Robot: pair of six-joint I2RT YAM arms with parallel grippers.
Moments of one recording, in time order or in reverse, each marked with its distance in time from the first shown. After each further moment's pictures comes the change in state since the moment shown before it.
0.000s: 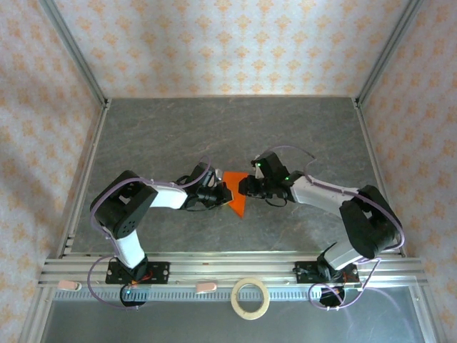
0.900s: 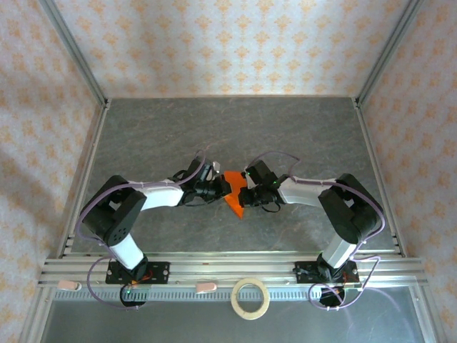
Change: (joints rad) left arm 0.014 -0.094 0.045 -0.087 -0.021 -0.019; right arm 0.060 0.162 0.003 0.013 0.066 -0.187
